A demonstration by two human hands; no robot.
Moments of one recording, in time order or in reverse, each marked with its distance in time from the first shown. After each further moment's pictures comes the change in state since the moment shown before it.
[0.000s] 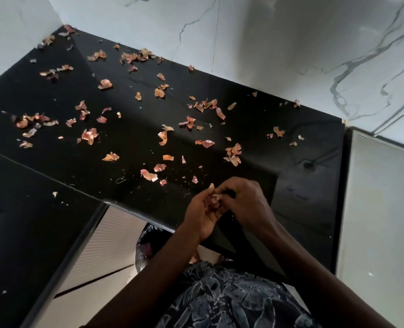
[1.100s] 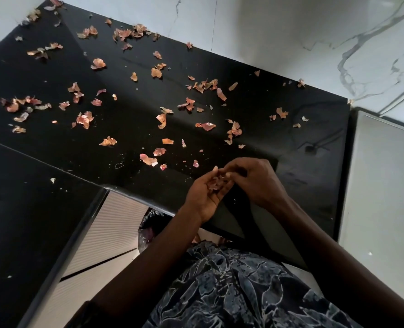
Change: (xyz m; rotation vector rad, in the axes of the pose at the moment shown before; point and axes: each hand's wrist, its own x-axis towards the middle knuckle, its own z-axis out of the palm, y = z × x) left_hand 0.011 0.001 -0.005 -0.051 -0.047 -0.009; right_hand 0.008 0.021 -0.010 -0.016 -0.027 -0.013
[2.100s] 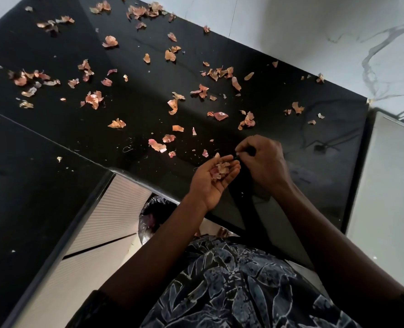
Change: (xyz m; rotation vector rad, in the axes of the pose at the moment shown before) left_hand 0.002 0.007 -0.004 -0.065 0.002 0.058; right_hand 0.027 -0.007 0.004 -0.121 0.168 -0.008
